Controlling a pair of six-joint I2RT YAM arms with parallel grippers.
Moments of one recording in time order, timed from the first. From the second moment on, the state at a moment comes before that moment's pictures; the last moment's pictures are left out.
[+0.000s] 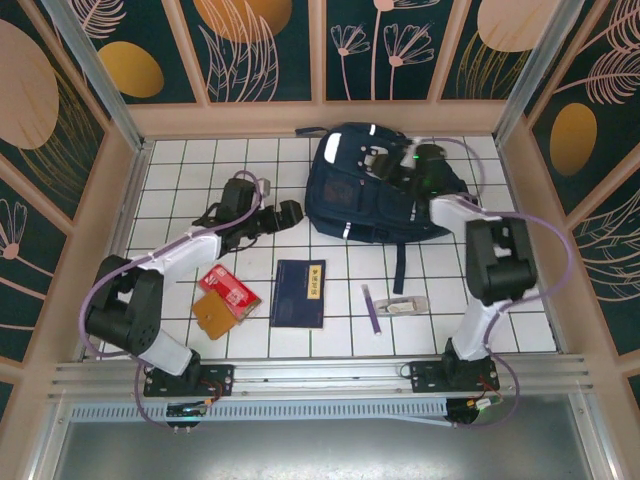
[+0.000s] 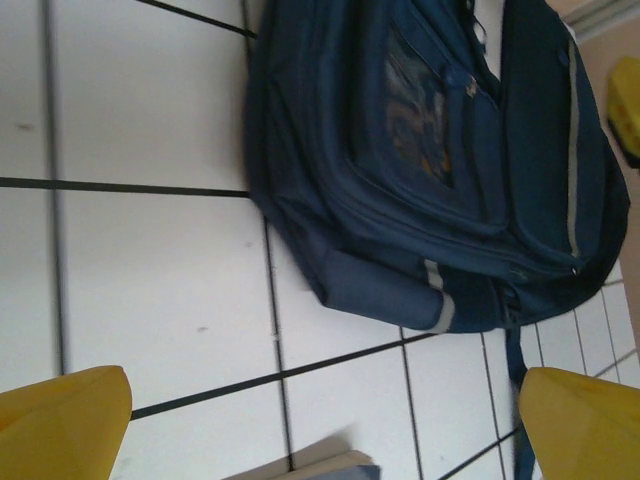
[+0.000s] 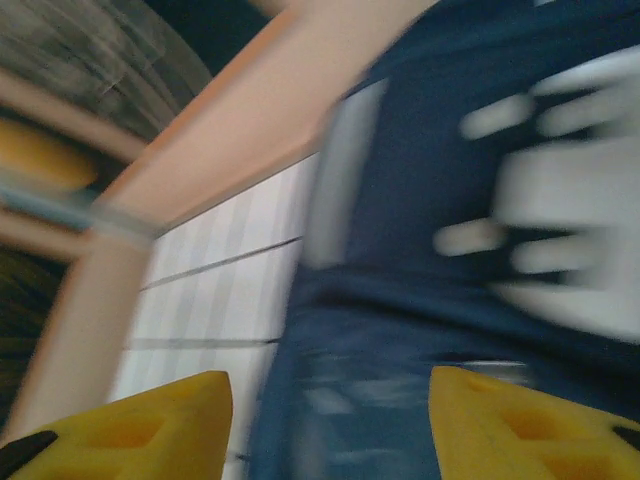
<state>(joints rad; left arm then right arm) -0.43 1.58 0.93 -0.05 0.33 -0.67 0.16 1.78 1.11 0.23 -0.34 0.63</state>
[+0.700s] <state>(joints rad) -0.53 2.17 1.55 -0.24 -0.03 -0.68 0.16 1.74 0.94 0.03 -0.38 0.52</state>
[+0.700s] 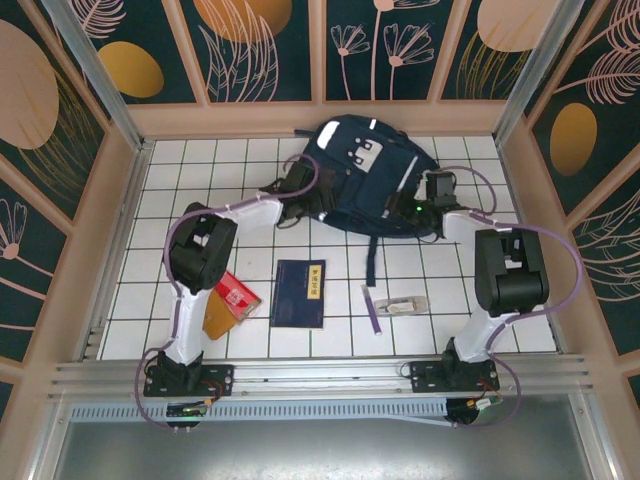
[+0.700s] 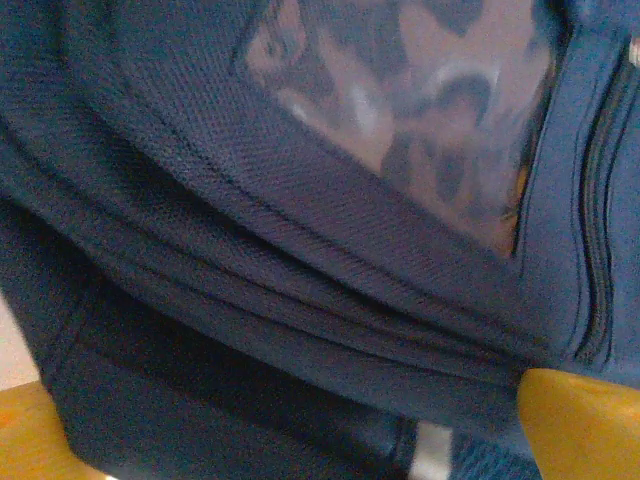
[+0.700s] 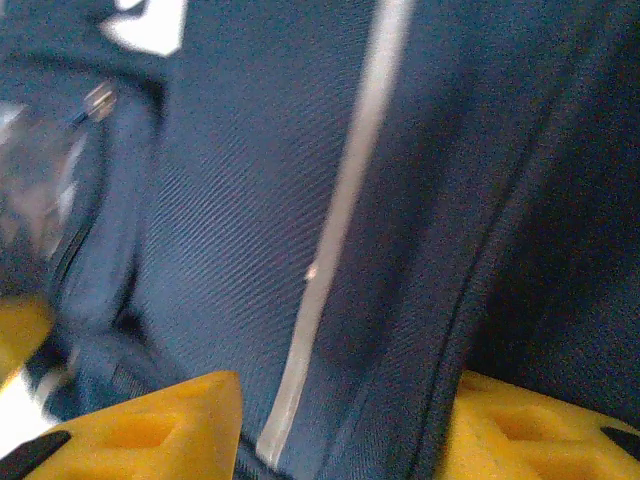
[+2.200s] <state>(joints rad) -0.63 2.29 2.15 -0.71 -0.01 -0.45 0.19 1.30 0.72 0.10 -0.25 0.45</state>
